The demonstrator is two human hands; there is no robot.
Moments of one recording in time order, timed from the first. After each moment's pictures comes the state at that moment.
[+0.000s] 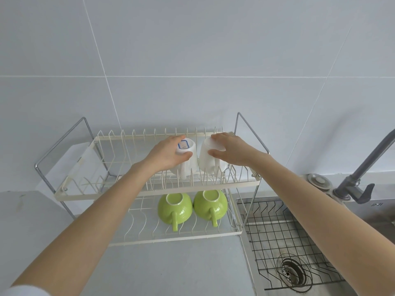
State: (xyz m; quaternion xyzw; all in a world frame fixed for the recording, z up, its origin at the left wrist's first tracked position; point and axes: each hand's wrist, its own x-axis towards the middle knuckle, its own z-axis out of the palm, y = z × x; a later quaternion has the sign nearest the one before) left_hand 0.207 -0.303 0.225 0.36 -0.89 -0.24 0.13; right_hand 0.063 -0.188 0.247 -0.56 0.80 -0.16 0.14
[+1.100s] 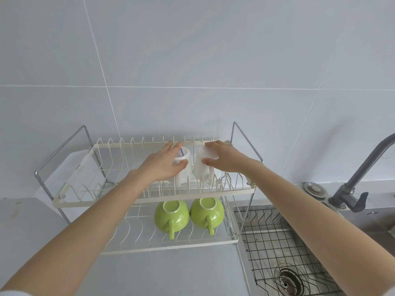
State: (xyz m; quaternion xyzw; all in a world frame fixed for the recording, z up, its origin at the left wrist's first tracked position) left_hand 0.212 -0.293 0.230 0.35 -0.92 -0.13 0.07; right_hand 0.062 -0.196 0.244 -0.56 0.80 -0.16 0.14
